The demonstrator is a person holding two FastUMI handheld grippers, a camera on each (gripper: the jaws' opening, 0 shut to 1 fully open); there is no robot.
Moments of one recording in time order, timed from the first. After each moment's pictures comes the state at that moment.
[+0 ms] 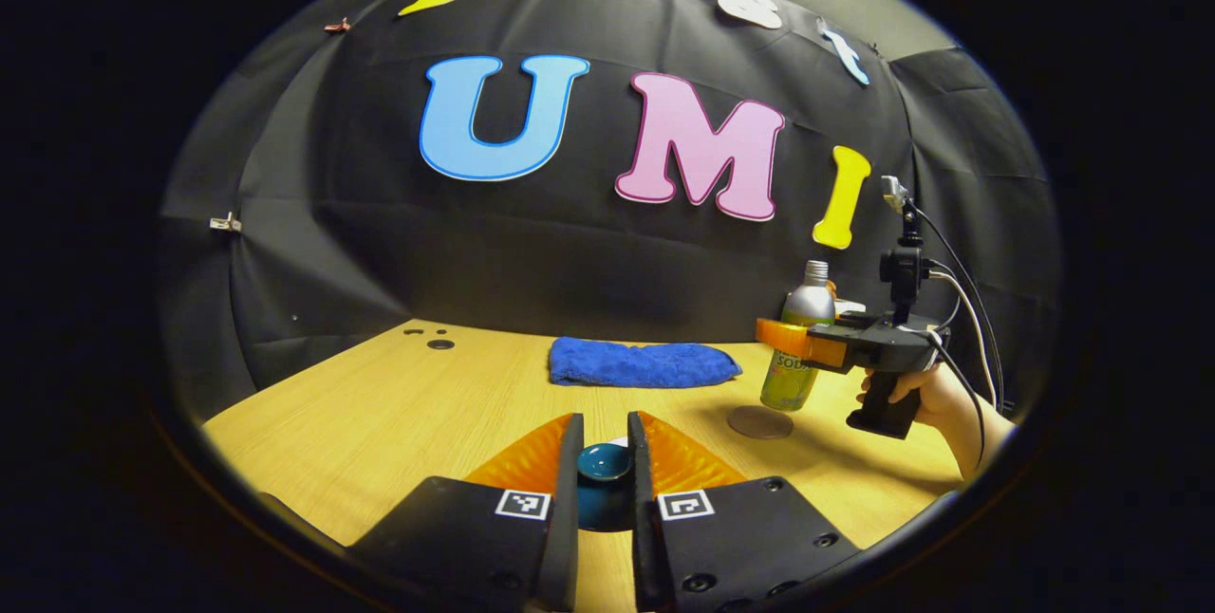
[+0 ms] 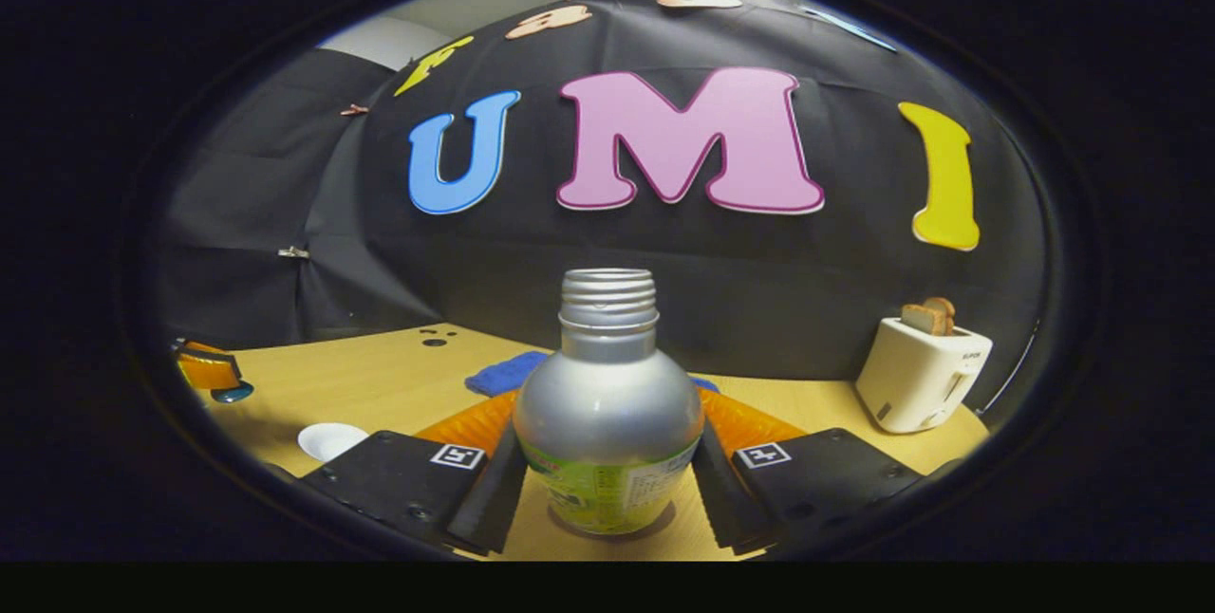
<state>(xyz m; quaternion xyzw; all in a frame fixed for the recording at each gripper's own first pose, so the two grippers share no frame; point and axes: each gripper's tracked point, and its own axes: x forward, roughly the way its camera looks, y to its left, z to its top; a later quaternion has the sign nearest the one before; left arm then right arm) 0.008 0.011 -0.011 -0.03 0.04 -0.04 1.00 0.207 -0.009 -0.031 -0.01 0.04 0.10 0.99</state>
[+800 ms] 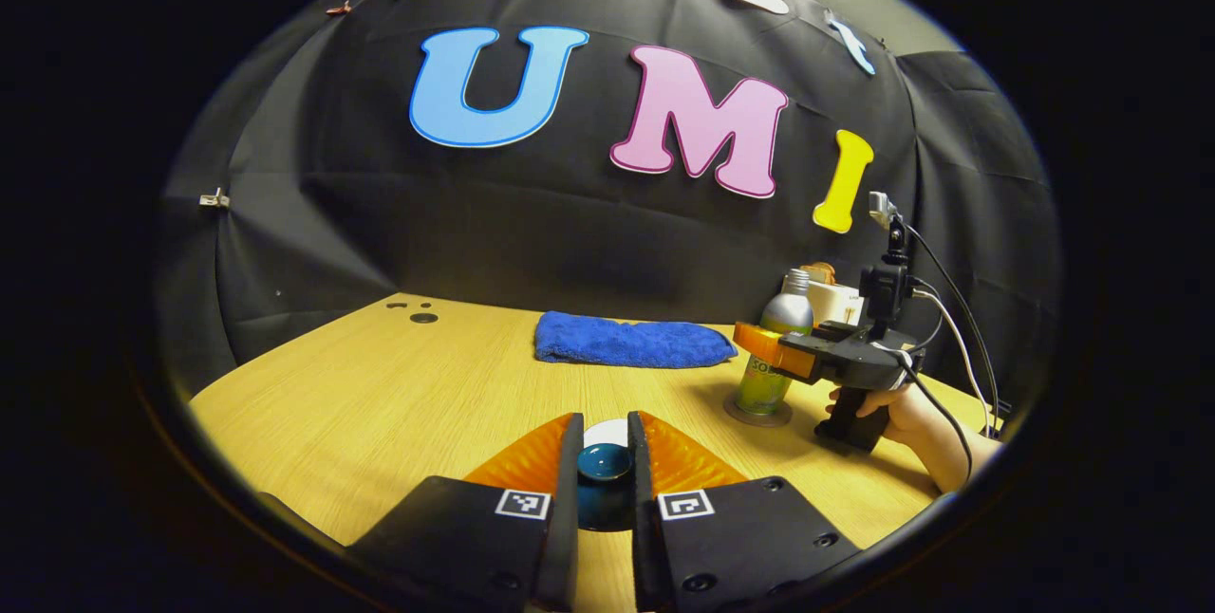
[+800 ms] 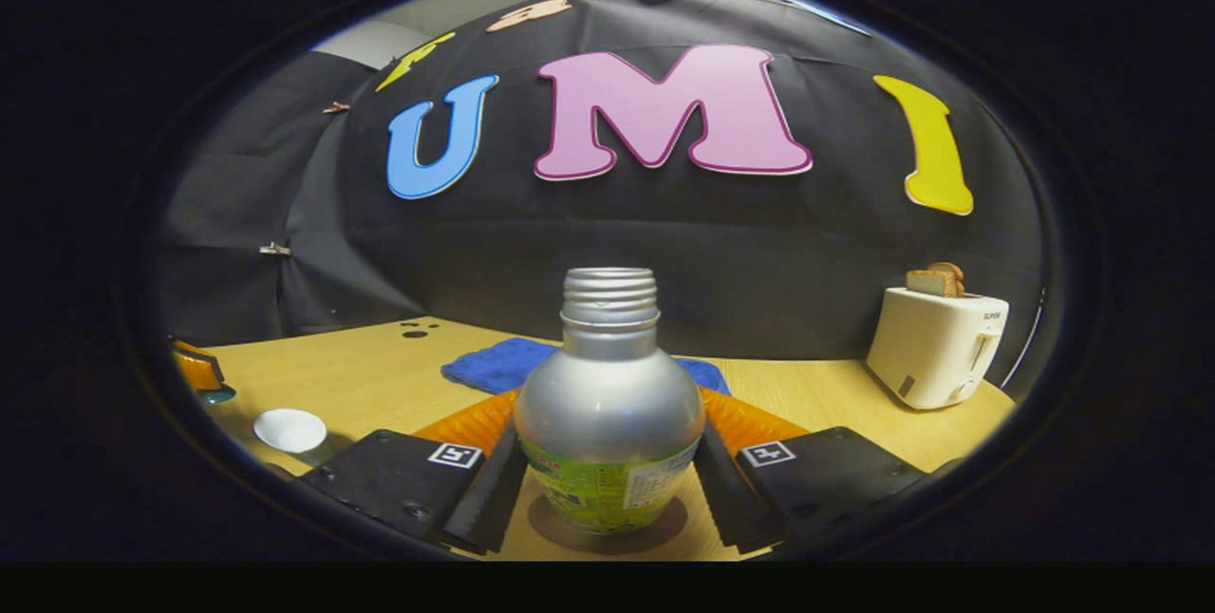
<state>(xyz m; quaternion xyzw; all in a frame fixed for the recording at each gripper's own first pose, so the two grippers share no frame) 0.023 0.001 -0.032 -0.04 0.07 -0.05 1.00 0.225 -0.013 -0.071 0.00 0.05 0.08 1.00</state>
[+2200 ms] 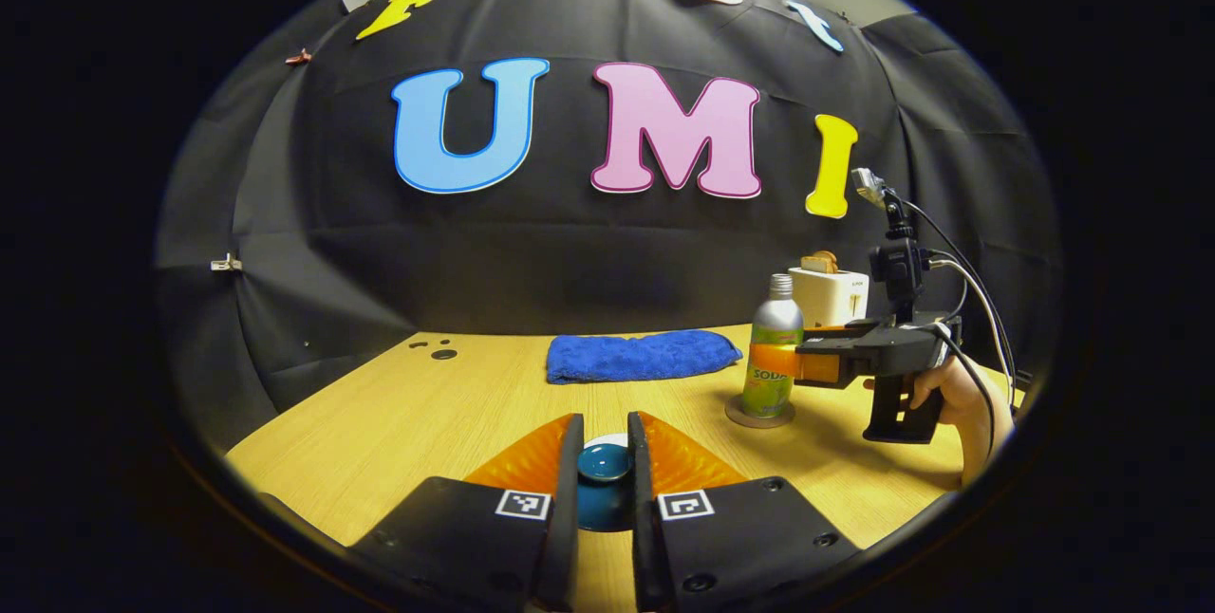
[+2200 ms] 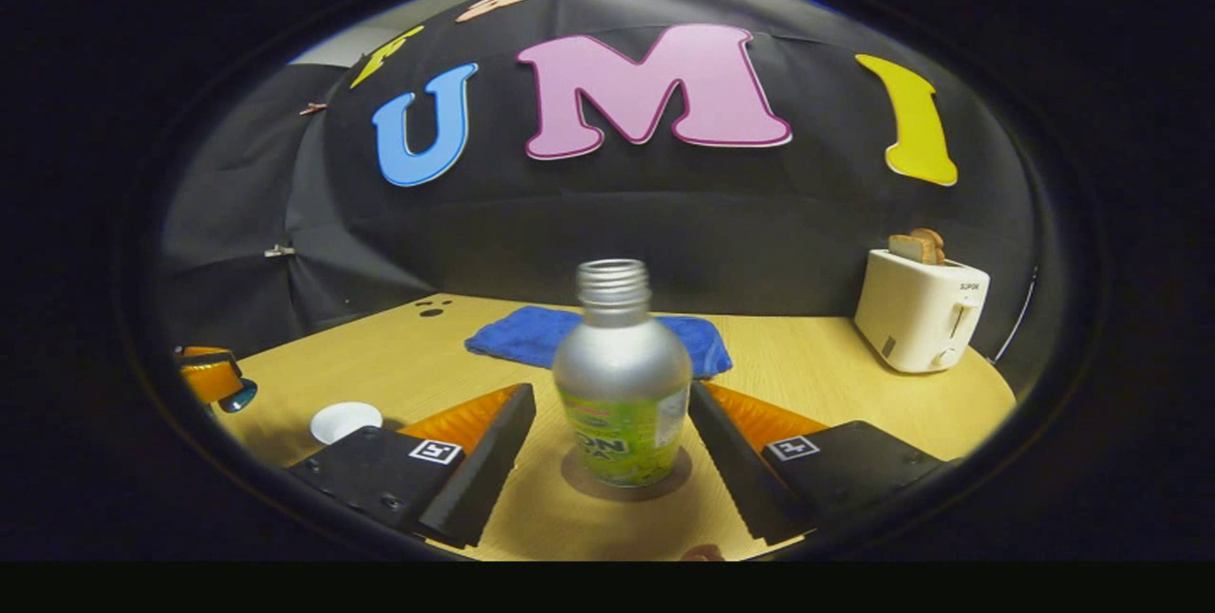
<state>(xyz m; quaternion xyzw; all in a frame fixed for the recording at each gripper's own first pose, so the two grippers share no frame) 0.004 -0.020 0.001 0.03 0.05 -0.02 1.00 0.174 -0.013 -0.061 0.01 0.13 0.07 0.99</state>
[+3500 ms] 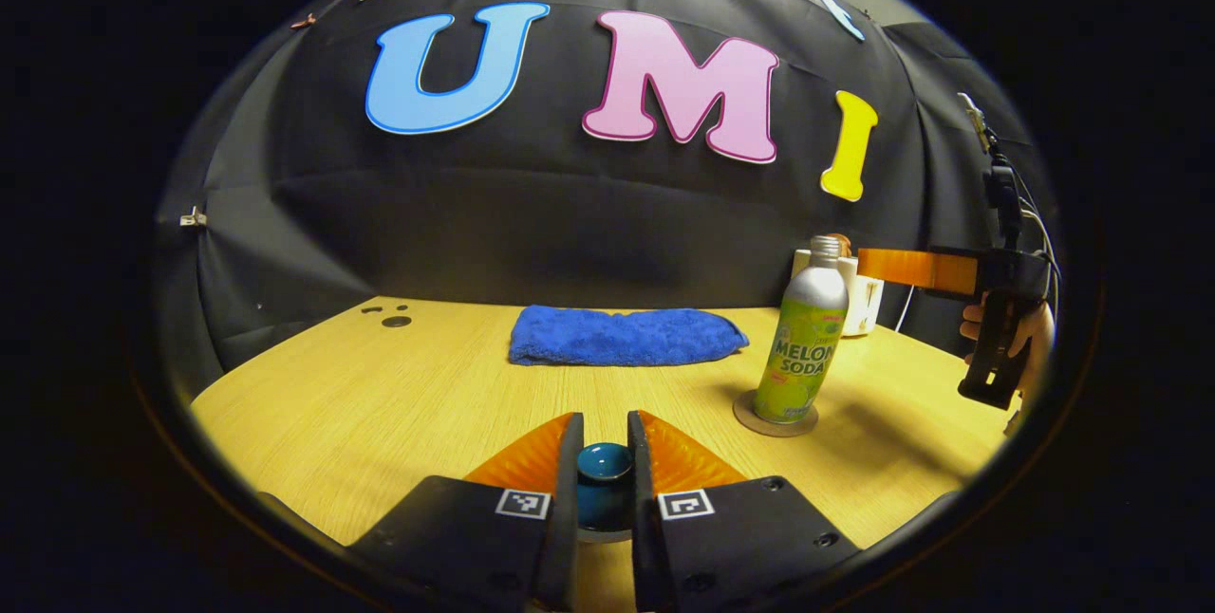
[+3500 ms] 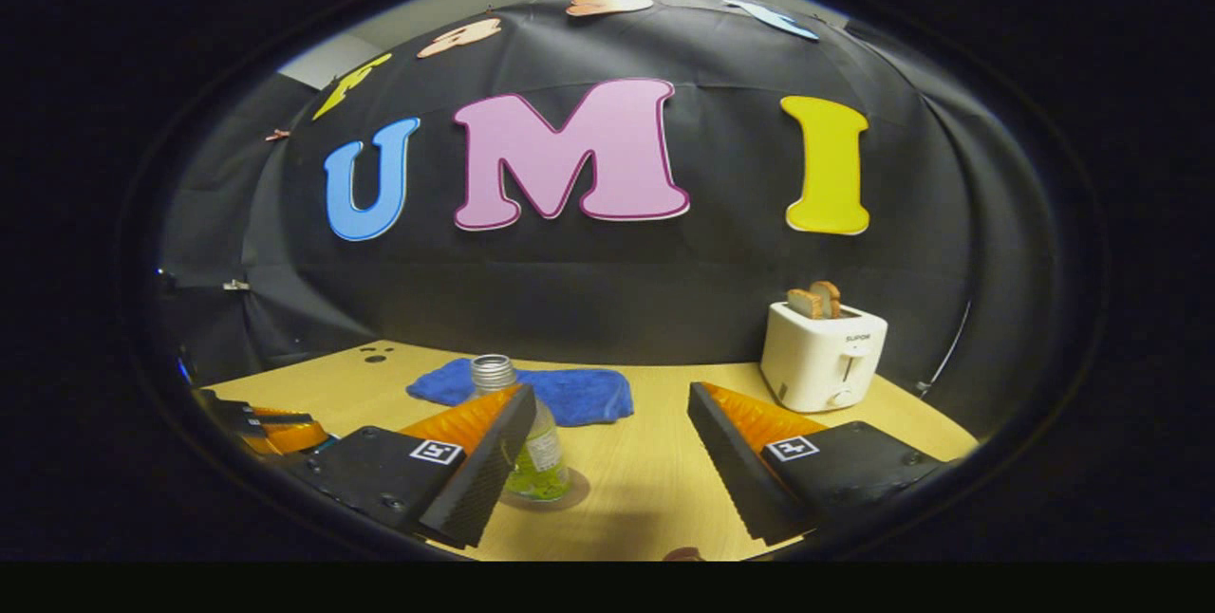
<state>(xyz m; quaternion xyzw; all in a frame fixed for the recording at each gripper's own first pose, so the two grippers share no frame) 0.096 -0.033 -0.060 -0.01 0.09 -0.04 1.00 0.154 -0.087 0.006 0.03 0.05 0.00 1.00</state>
